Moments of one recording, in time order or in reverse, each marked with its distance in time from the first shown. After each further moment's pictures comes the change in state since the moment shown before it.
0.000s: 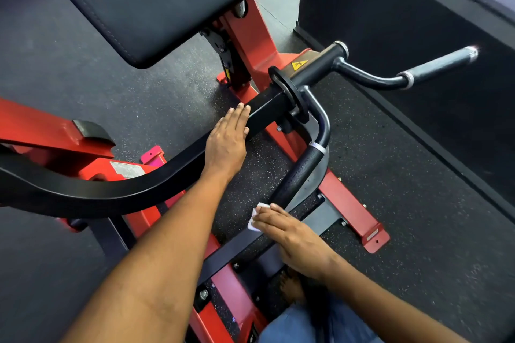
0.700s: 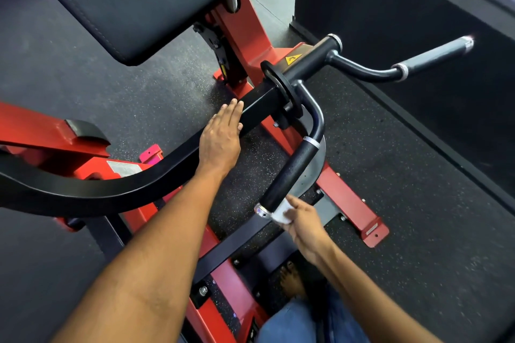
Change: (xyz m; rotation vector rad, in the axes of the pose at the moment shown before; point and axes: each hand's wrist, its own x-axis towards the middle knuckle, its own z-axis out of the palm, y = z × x) left_hand -0.001 0.003 -0.003 0.020 -0.004 -0.015; right_hand 0.012 0.005 -0.004 1.268 0.410 1.206
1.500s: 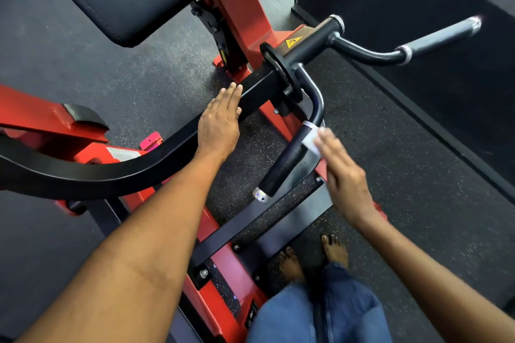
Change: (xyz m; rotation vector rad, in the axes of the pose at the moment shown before) left_hand -0.001 0.002 0.000 0.011 -0.009 -0.018; right_hand 0.008 -0.045 -0.068 -1.072 0.137 -1.212
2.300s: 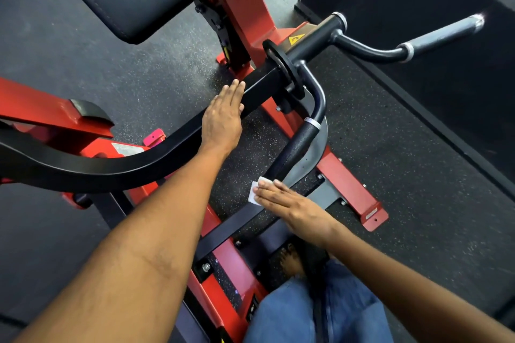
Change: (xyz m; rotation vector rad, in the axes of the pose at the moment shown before) left_hand 0.000 0.002 -0.002 -0.019 -0.033 -0.024; right_hand -0.031 -0.024 0.062 -0.005 -0.410 -0.476
